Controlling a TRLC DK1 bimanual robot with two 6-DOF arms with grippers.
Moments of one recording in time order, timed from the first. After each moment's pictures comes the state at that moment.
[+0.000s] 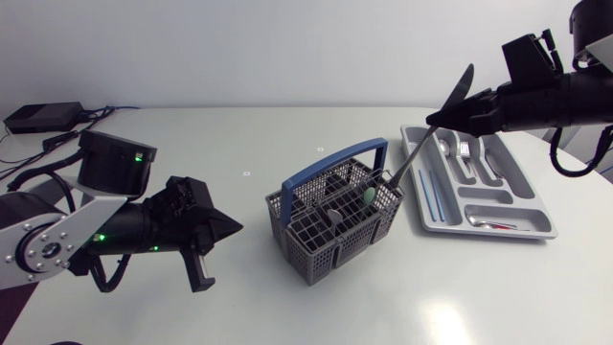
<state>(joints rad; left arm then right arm) -0.42 1.21 0.62 -0.20 0.35 0.65 -0.03 1.35 1.15 -0.54 -0.72 -0.38</state>
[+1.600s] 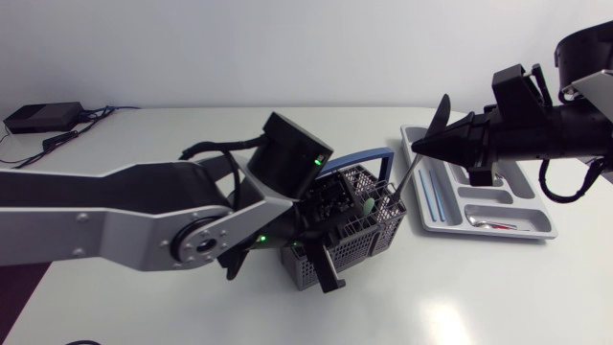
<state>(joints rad) -0.94 1.61 1.01 -0.14 -0.02 0.43 -0.01 1.30 1.00 -0.50 -0.83 -0.64</state>
